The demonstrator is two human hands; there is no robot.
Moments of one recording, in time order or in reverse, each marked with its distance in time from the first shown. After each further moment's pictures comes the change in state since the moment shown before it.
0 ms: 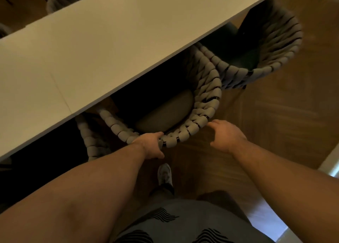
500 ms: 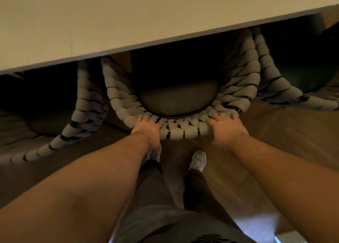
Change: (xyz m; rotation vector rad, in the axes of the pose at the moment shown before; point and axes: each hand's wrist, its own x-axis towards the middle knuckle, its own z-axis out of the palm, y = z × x) left_hand 0.086 0.040 0.047 0.168 -0.052 -0.258; right_hand 0.142 0.043 -0.005 -0.460 -0.198 -0.438
